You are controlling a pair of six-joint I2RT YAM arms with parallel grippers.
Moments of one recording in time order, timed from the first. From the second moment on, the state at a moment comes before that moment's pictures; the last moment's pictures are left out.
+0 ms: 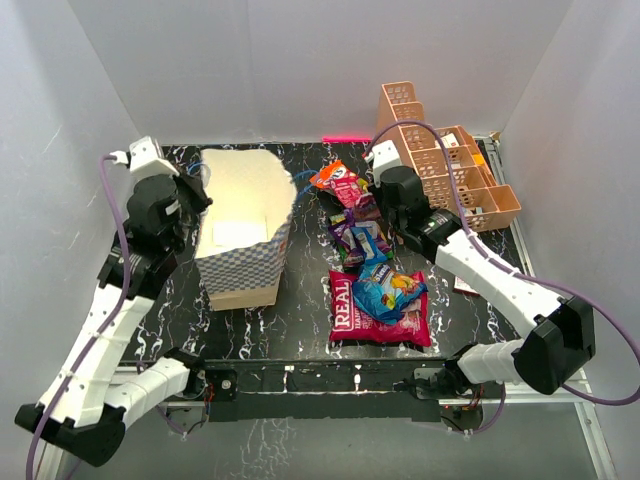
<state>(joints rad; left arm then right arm) -0.39 0.96 1.22 -0.46 -0.45 -0.49 0.58 1.31 1.17 -0.31 0.45 -0.14</state>
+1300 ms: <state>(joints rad) -0.49 0.72 1.38 -0.58 -0.39 -0.25 0.64 1.43 0.93 -0.32 0.12 0.16</state>
